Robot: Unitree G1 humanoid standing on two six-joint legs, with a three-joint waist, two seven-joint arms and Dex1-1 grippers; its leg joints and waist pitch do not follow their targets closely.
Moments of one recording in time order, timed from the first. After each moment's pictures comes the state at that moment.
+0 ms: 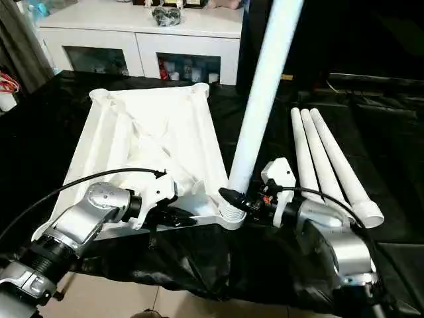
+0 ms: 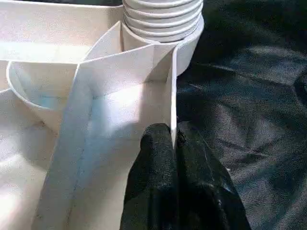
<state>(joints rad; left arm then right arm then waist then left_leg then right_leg) -0.51 0.36 -0.43 0.41 -0.06 0.24 -1.12 -0.21 -0.46 0.09 0.09 0.36 0.29 0.92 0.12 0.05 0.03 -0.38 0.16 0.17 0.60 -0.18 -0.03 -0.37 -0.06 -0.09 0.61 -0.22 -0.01</state>
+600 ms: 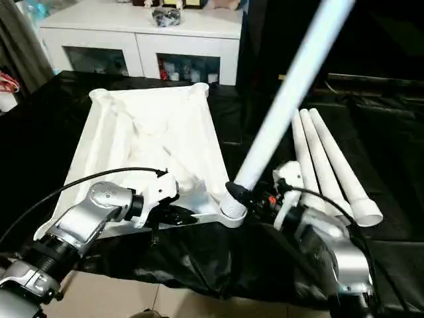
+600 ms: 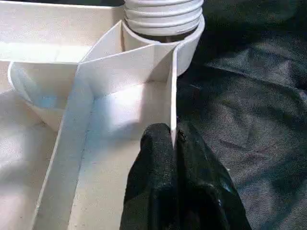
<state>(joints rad) -0.52 0.34 -0.42 0.43 -0.05 0.23 -1.10 -0.12 -0.35 -0.03 0.09 0.46 0.30 0.79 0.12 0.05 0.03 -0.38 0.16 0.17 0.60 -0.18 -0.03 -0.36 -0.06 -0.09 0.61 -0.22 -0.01</state>
